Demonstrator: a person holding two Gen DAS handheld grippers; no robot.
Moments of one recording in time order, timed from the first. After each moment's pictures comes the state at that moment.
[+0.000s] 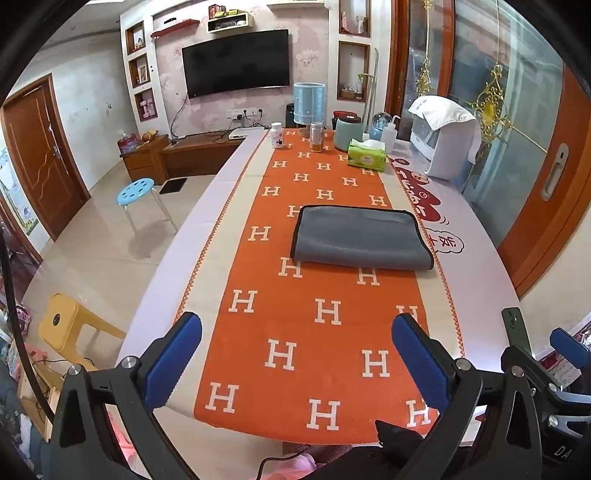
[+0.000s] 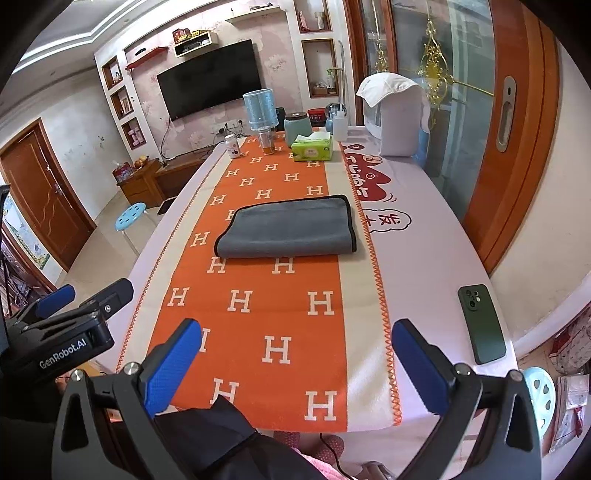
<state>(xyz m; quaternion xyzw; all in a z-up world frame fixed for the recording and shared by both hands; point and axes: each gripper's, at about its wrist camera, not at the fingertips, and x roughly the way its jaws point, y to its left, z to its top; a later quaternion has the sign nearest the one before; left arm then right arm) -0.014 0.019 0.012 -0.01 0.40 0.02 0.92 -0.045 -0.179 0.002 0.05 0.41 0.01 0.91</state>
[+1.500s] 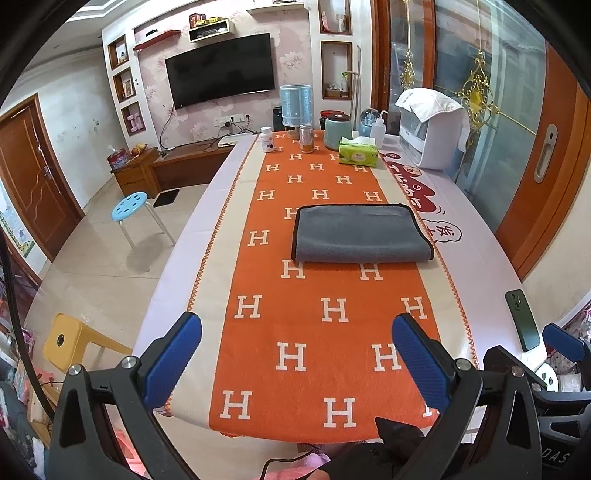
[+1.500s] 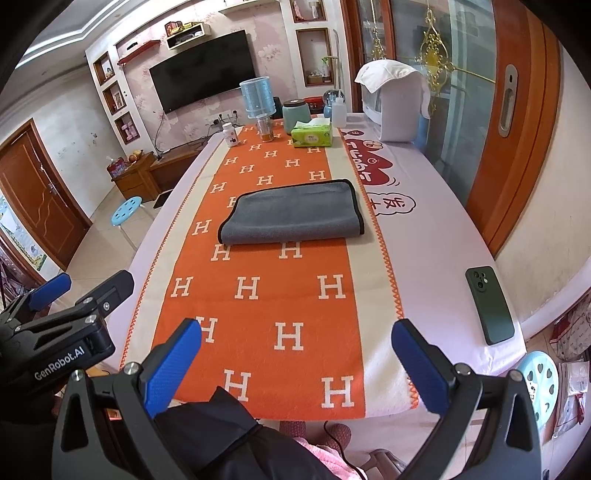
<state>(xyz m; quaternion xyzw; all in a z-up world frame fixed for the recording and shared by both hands) -0.016 0.029 0.012 0.02 0.40 -0.01 0.92 -0.050 -0.155 -0.013 0.06 0.43 0.00 0.90</state>
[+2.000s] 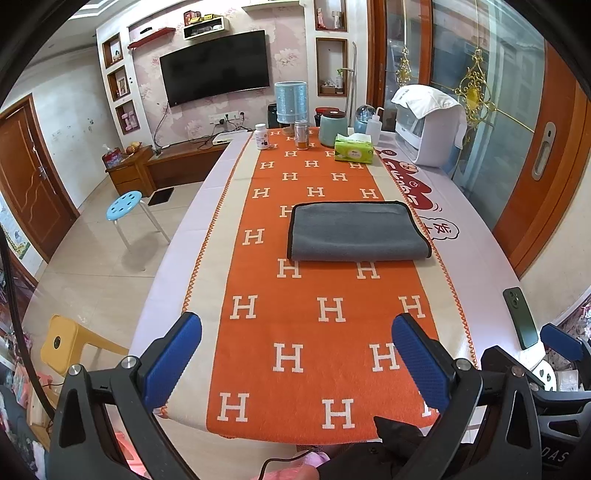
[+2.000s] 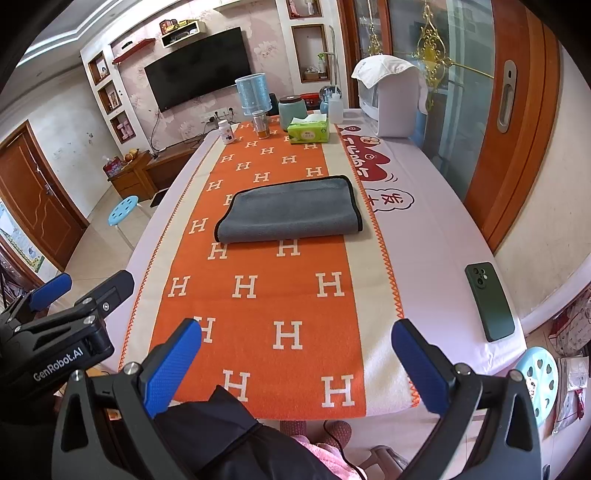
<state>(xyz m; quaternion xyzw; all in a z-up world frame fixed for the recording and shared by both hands) -0.010 0.027 0.009 0.02 0.41 -0.01 0.91 -0.047 -0.156 -0.013 0.06 0.44 0.00 0.90</state>
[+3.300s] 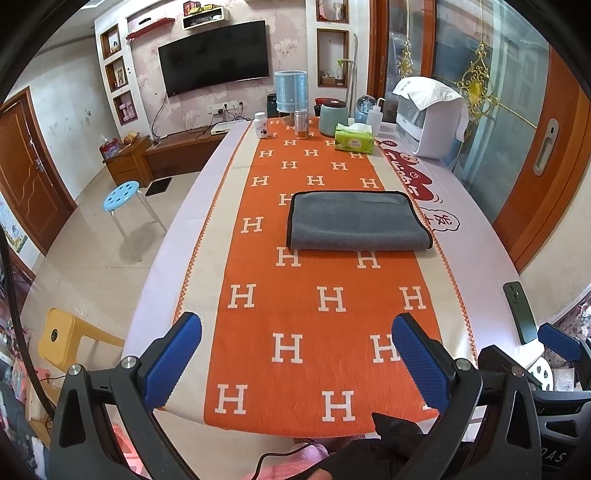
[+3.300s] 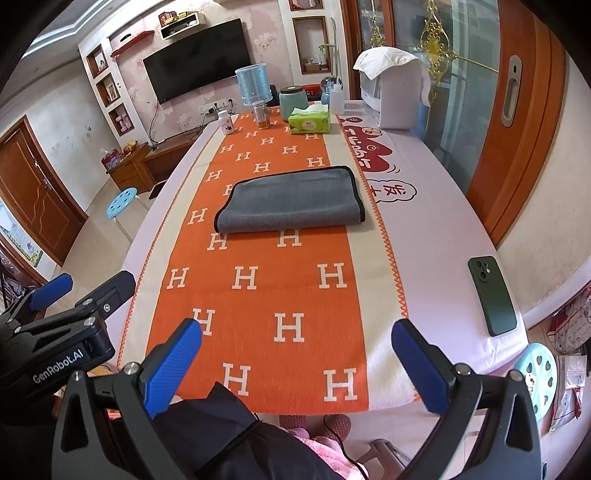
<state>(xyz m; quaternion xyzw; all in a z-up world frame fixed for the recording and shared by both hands) -0.011 0.029 -0.005 0.02 0.42 -0.02 0.91 -0.048 -0.151 -0.021 0.06 0.45 0.00 0.89</state>
